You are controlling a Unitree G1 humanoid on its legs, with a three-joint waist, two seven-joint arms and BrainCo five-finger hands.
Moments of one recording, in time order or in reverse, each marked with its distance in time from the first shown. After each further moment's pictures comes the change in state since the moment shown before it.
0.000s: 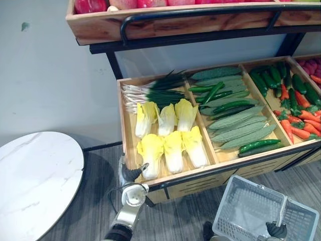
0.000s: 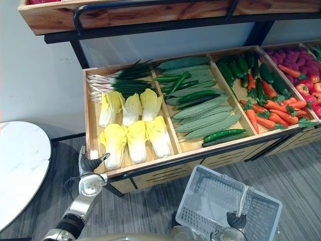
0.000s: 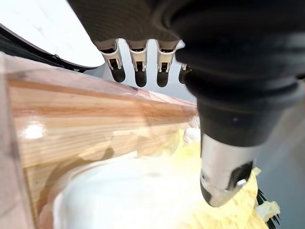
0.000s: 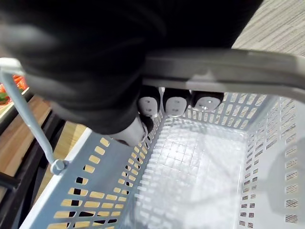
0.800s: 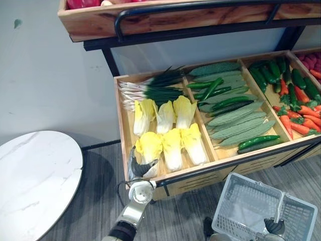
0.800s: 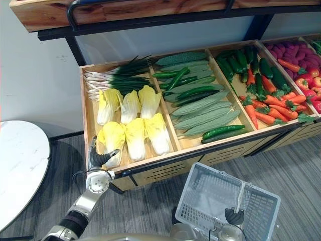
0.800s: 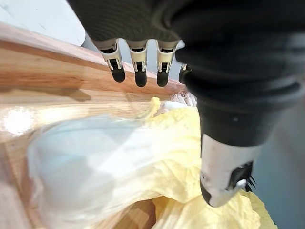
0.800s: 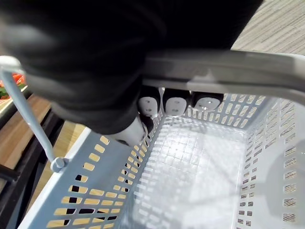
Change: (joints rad) left arm -0.013 0.003 -0.084 -0.050 0.036 0.031 0.010; right arm -0.001 0.000 0.038 -0.031 0.001 0.019 -0.013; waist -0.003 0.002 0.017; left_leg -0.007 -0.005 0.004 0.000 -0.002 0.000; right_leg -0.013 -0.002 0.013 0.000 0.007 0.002
